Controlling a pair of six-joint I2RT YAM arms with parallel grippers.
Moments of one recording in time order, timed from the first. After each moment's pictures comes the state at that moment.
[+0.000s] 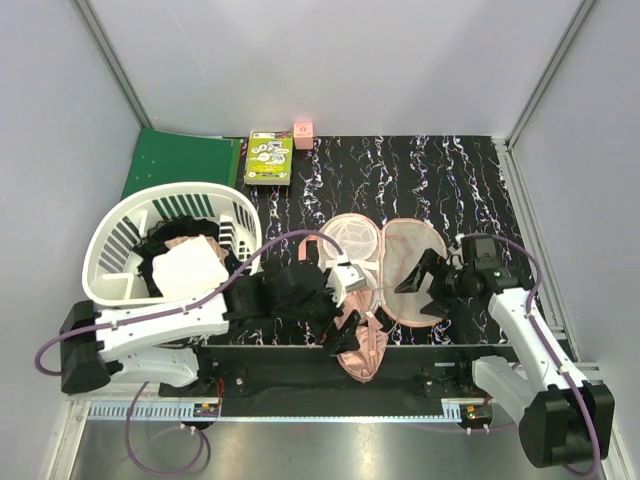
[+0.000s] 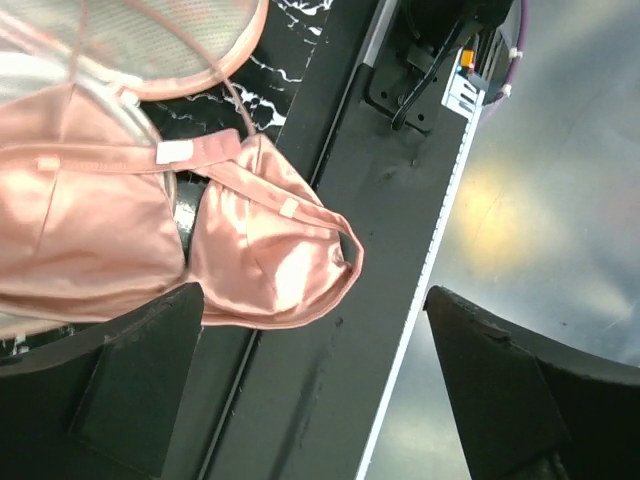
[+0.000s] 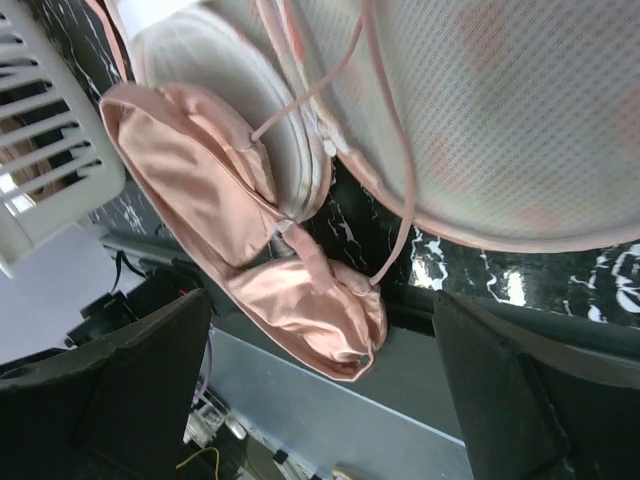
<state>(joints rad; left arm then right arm) -1.21 1.18 0.90 -0.36 0.24 -0.30 0.10 0.94 0.64 -0.79 -0.51 0.68</state>
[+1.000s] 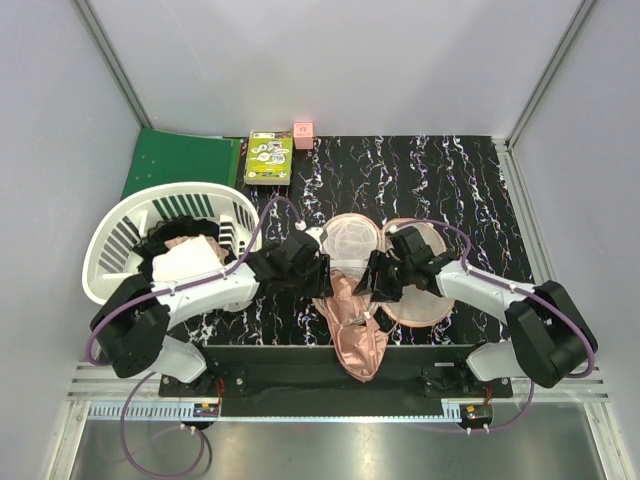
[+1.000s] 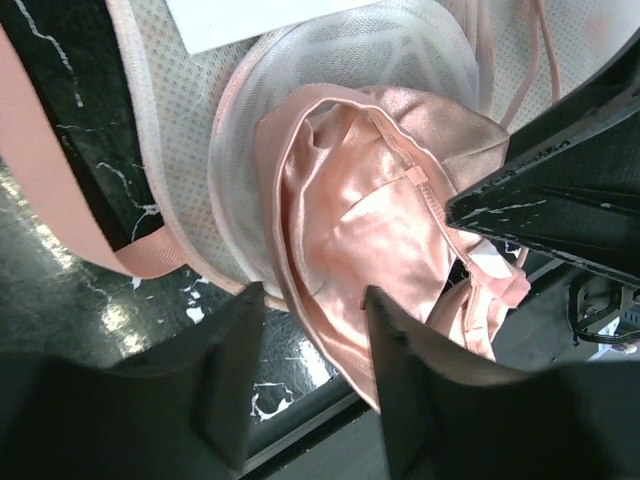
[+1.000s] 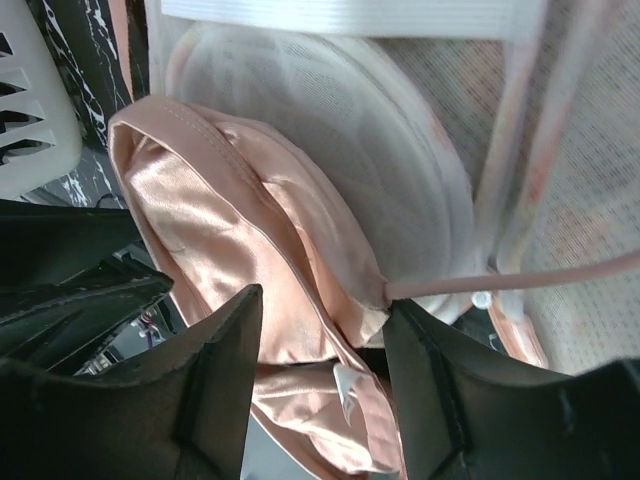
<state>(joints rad) -0.86 1.41 0.83 -0.32 0.08 -0.67 0.55 1.36 0.66 -0.26 -0.38 0.82</state>
